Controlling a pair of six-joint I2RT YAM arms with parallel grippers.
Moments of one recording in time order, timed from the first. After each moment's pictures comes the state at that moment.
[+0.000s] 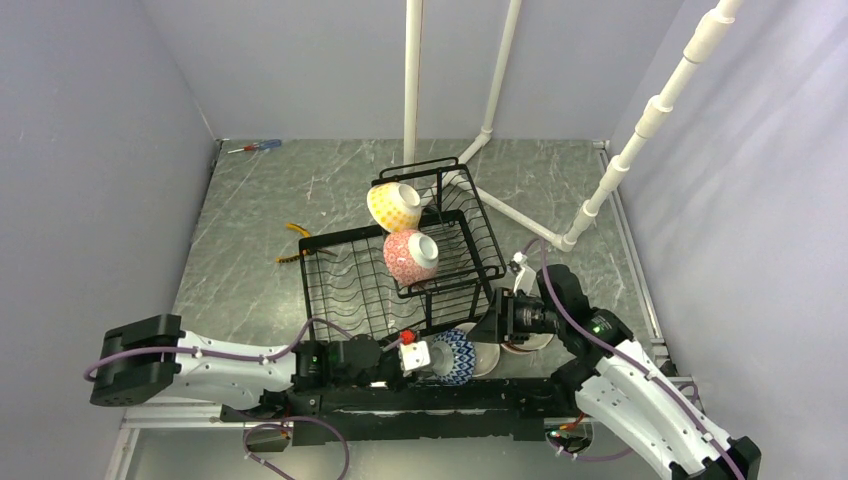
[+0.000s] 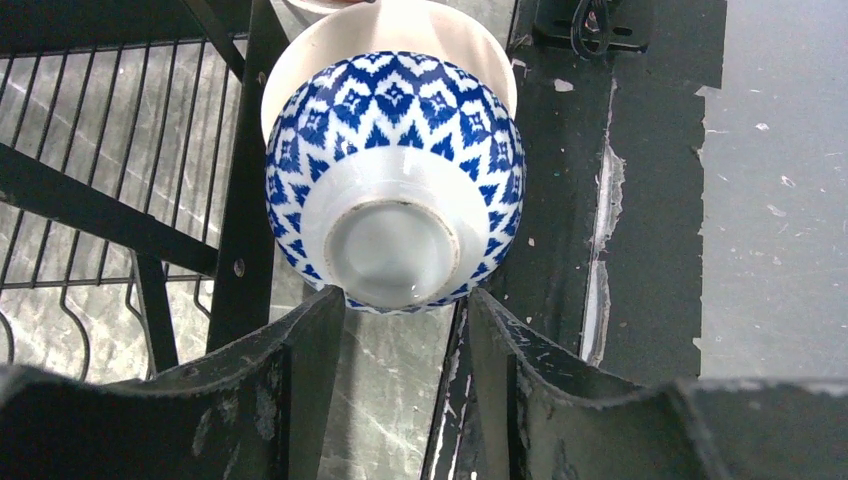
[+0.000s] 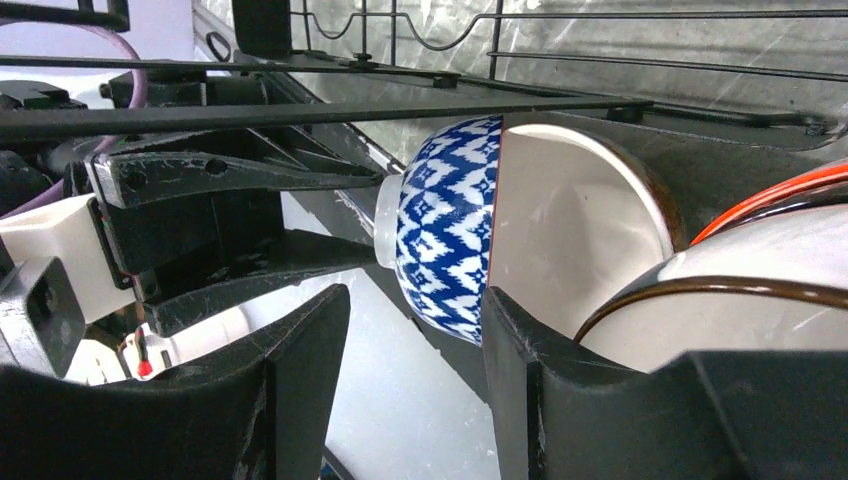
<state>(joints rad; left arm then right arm) -1.43 1.08 0.32 0.41 -0.10 0.03 0.52 0.60 0.48 -0.61 -0.59 0.69</state>
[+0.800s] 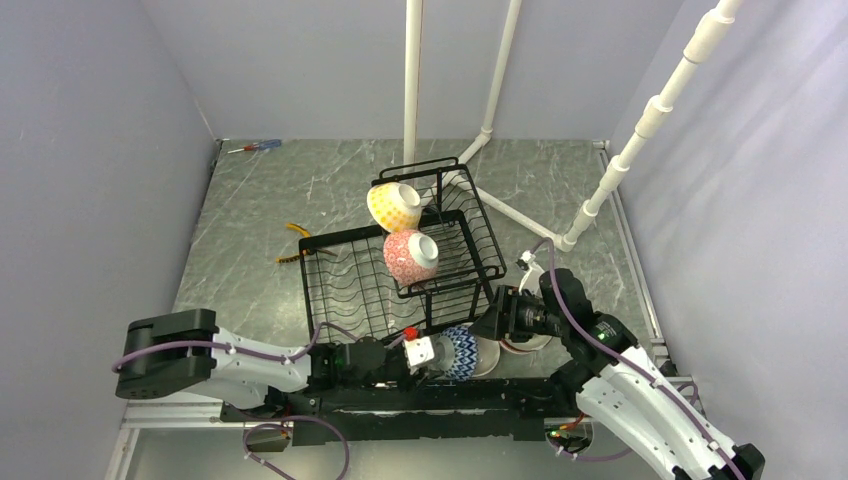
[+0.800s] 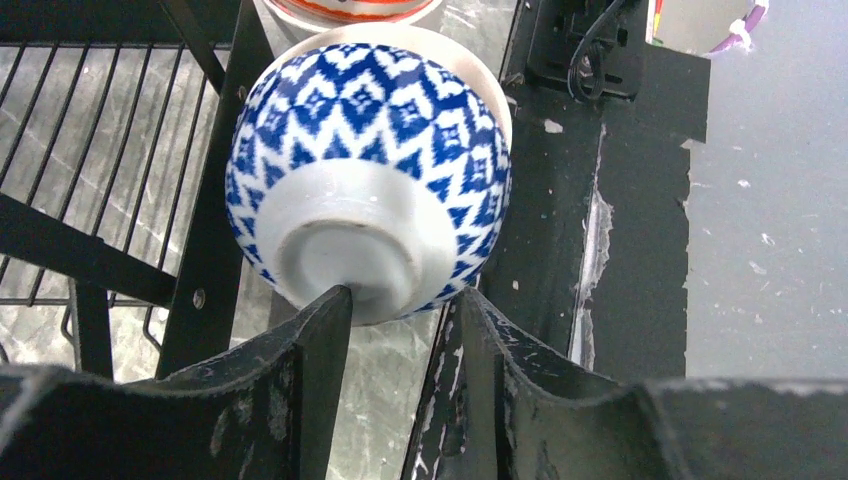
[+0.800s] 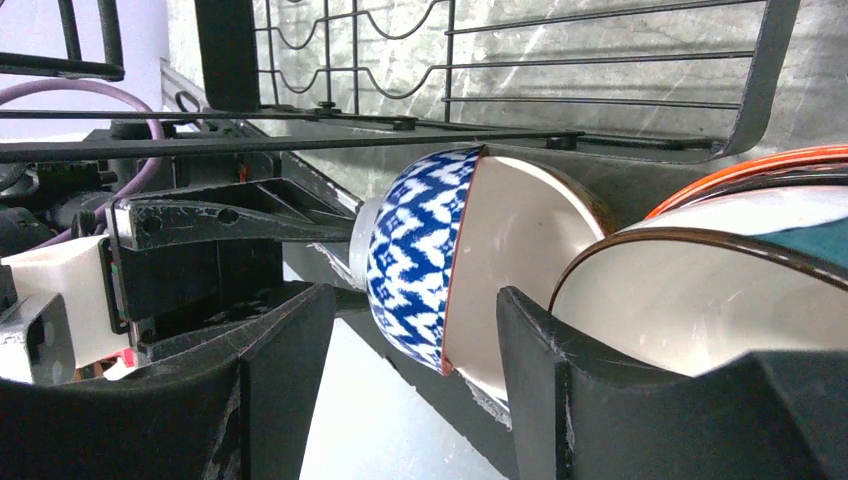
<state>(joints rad) -1.43 1.23 0.28 0.65 -0.10 -0.06 0.56 0.55 0.47 -0.61 -0.43 0.73</state>
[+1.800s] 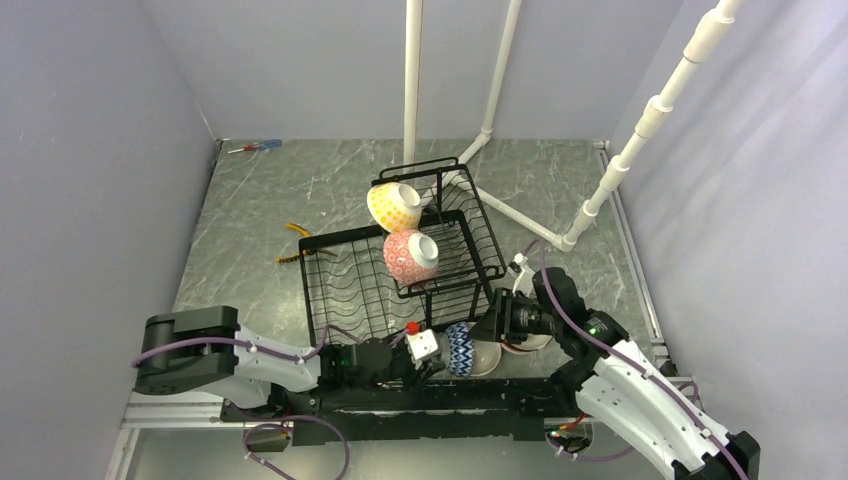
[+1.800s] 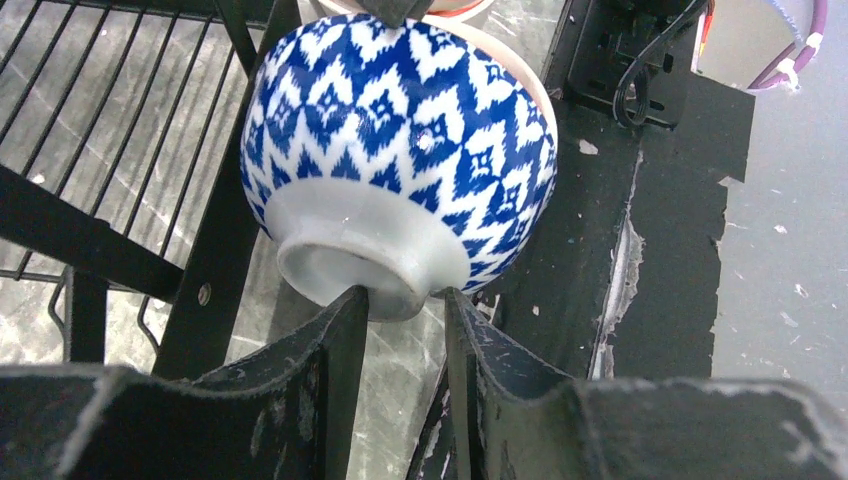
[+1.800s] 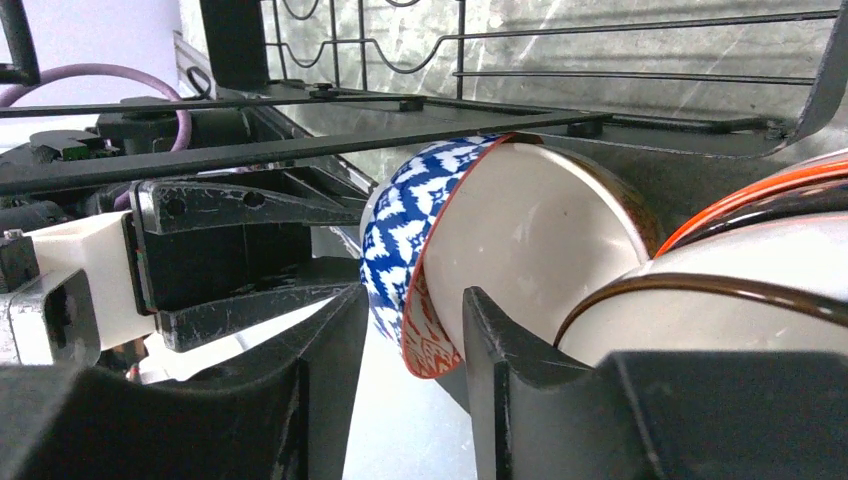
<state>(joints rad) -1.43 1.33 0.29 0.76 -0.18 -0.15 0.56 0.61 0.44 -0.56 -0.49 0.76</state>
